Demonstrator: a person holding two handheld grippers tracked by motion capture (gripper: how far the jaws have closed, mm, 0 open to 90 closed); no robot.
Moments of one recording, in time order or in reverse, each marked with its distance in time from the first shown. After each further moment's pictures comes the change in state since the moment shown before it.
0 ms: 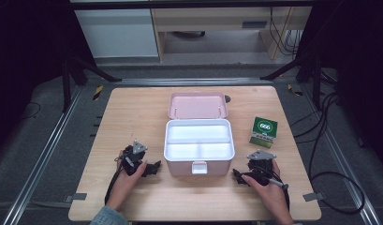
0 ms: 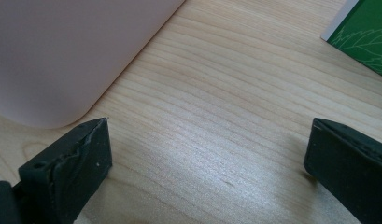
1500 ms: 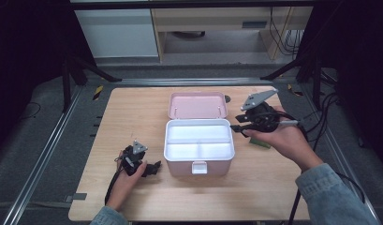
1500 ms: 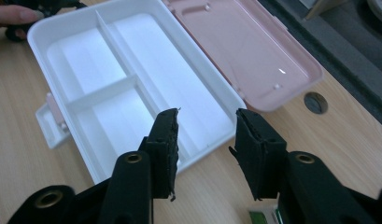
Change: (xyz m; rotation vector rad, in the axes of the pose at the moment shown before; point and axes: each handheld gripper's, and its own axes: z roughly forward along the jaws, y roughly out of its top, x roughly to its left) left arm 0.000 0.000 0.000 0.000 0.001 0.002; right arm 0.005 0.196 -0.110 0.005 0.245 -0.440
